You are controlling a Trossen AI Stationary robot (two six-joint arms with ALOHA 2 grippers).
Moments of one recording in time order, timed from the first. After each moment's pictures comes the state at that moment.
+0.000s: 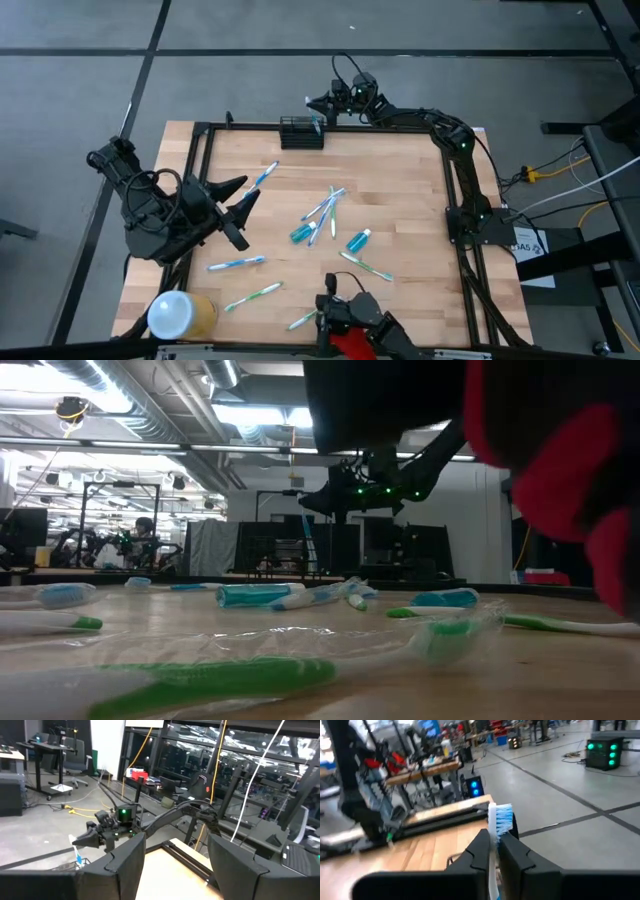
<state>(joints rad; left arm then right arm) -0.80 1.25 1.38 -0.14 -1.57 -0.30 -0.74 2.23 1.52 0.63 -0.66 0.19</state>
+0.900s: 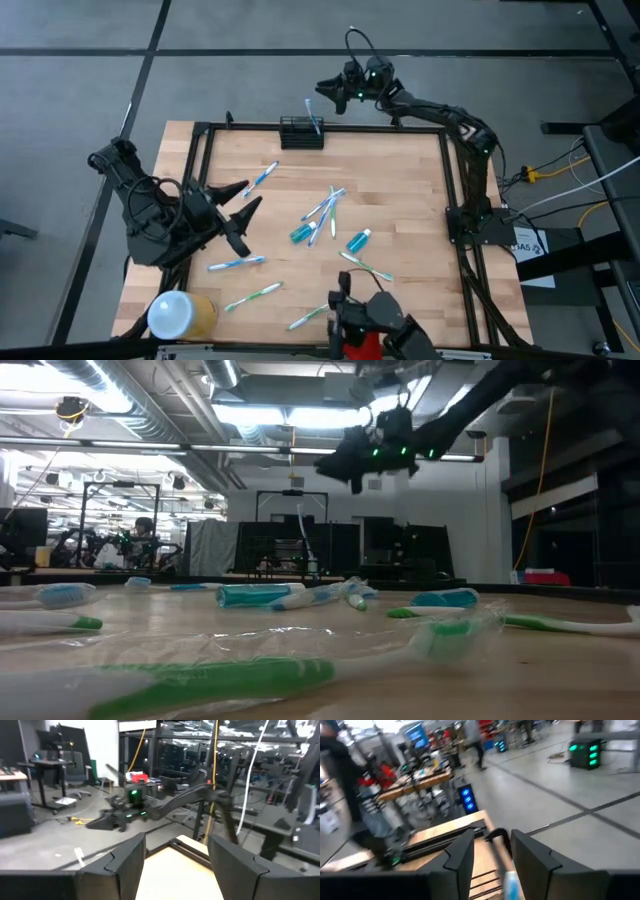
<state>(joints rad) -0.81 1.25 1.38 -0.14 -1.57 -0.16 -0.76 1.99 1.52 0.36 -0.66 0.20</state>
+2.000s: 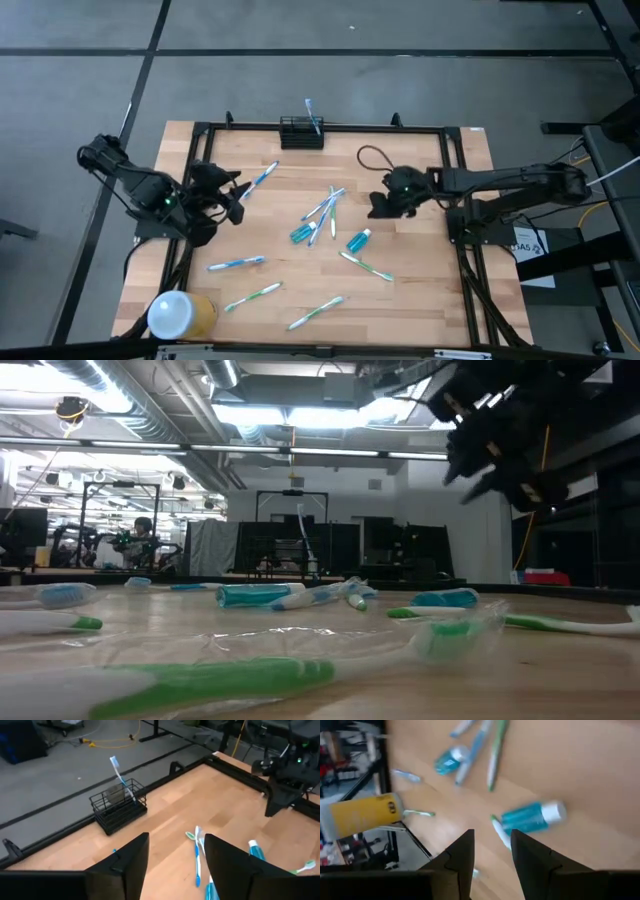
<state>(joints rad) -0.58 1.08 1.26 -1.29 -1.09 -1.19 -0.06 1.17 0.69 -0.36 -0.25 1.36</state>
